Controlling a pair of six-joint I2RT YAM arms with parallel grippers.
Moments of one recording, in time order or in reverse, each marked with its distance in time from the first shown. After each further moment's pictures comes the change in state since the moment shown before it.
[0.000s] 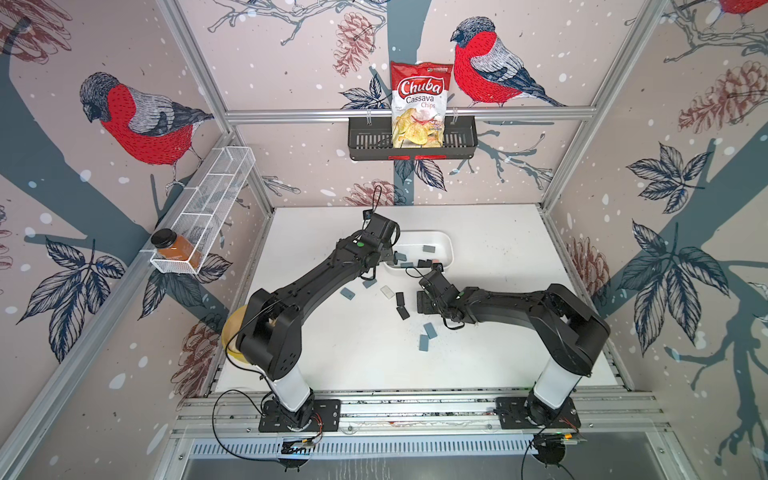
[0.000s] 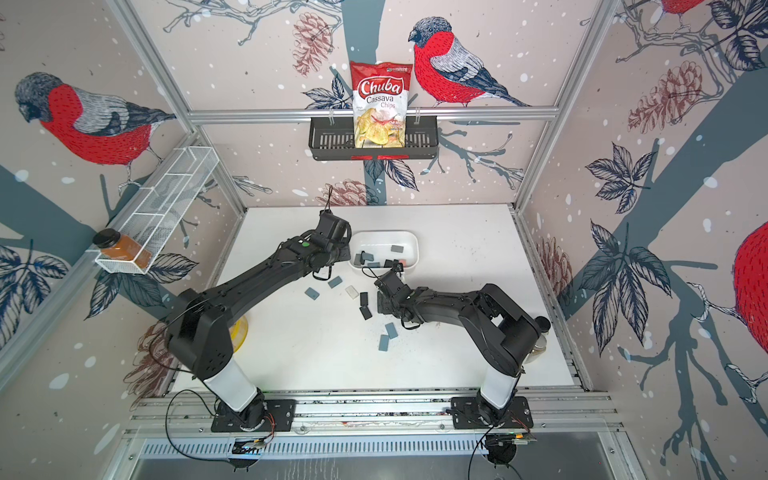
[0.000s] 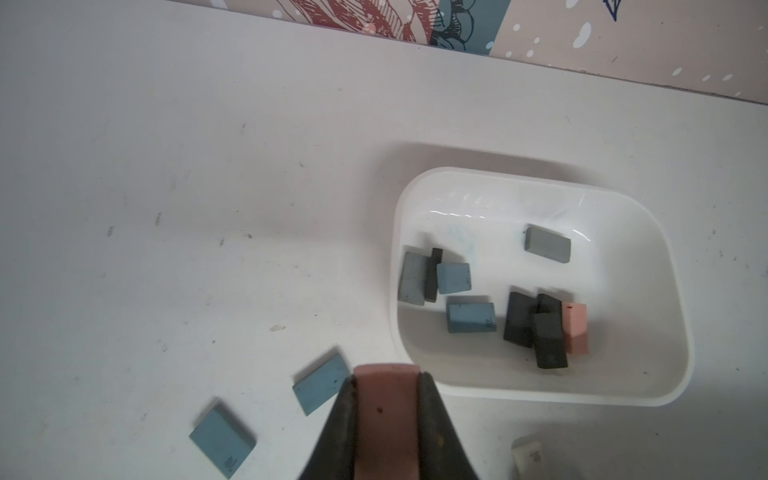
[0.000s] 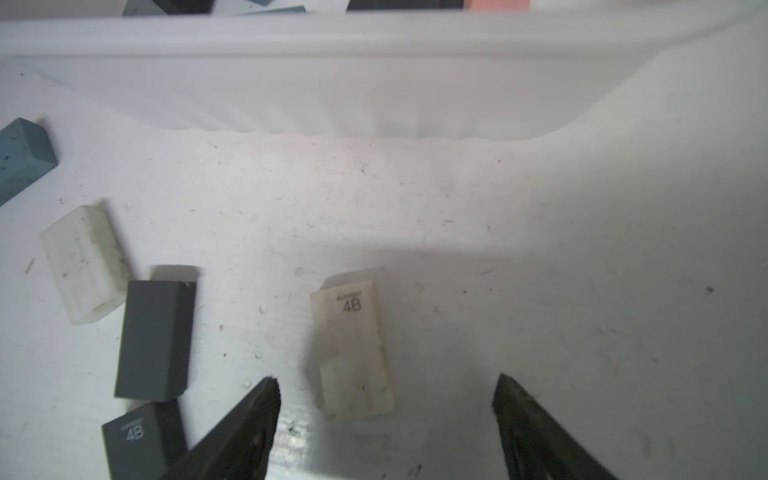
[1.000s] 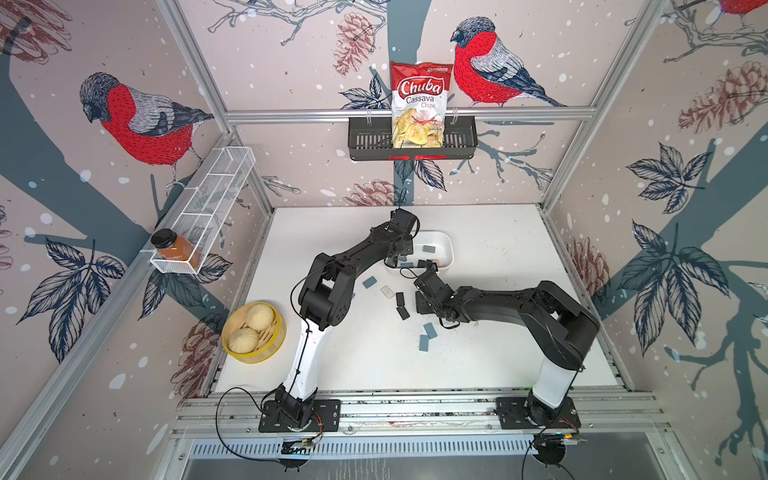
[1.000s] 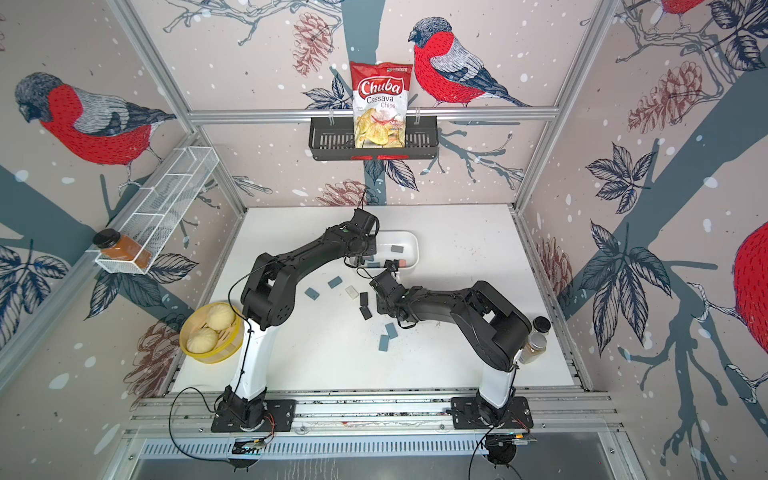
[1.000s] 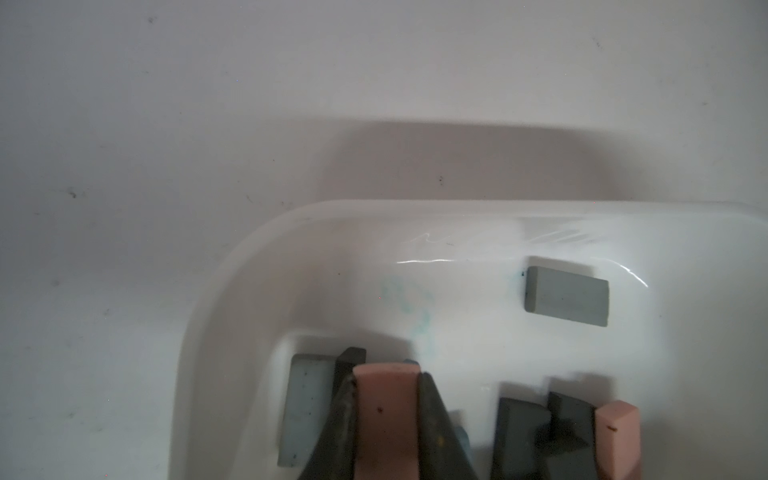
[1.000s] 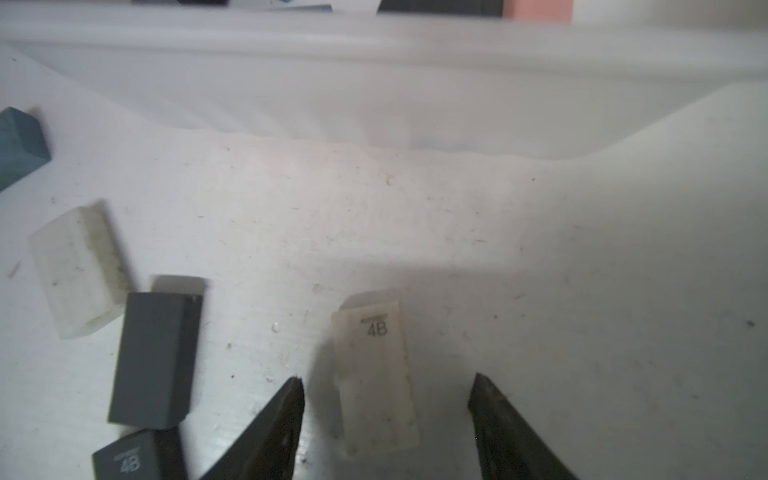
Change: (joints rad) left arm 0.012 0.518 0.382 0.003 0.117 0.047; right arm 0.019 0.063 0.049 0.000 0.029 -0.030
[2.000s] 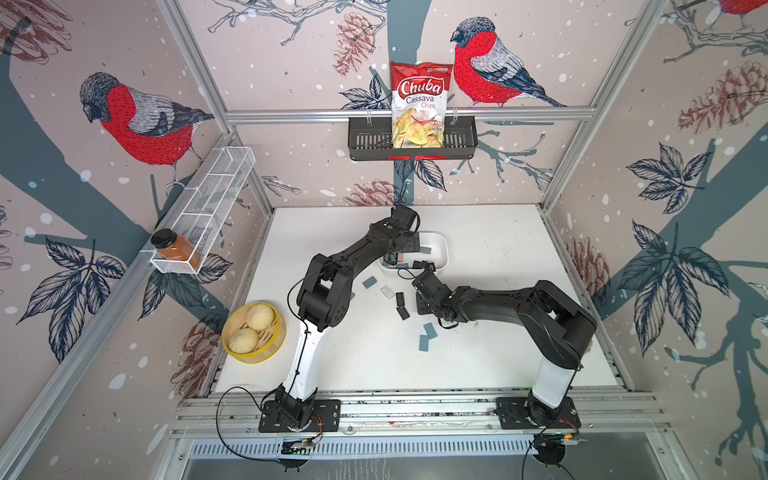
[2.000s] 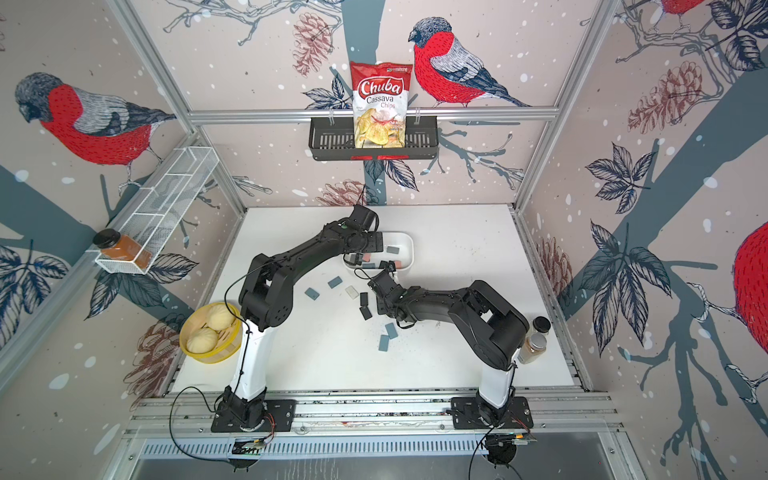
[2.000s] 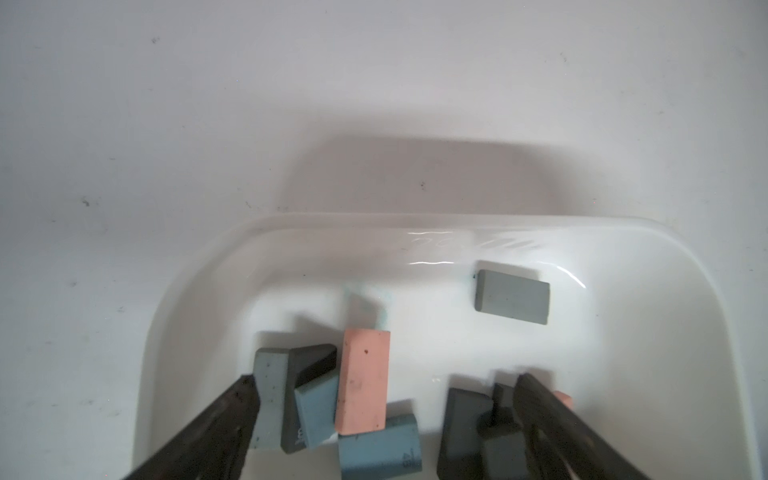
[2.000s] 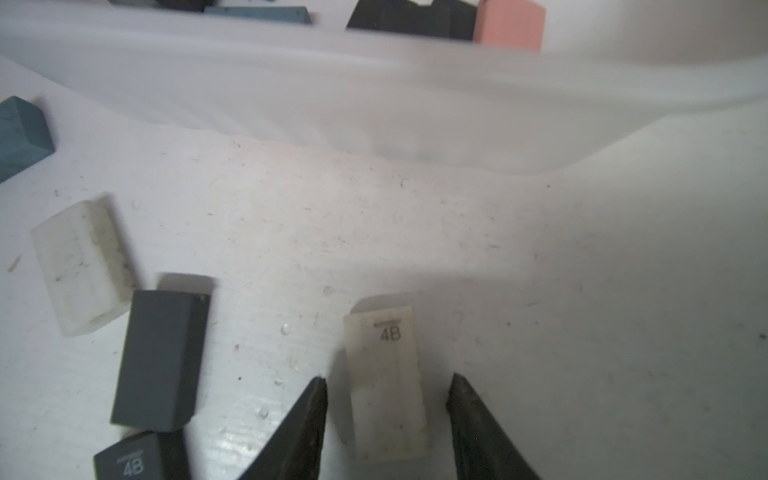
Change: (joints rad) left arm 0.001 -0.046 0.045 -0.055 0.024 0.007; right arm 0.007 0.007 0.007 -0.002 -0.001 -0.014
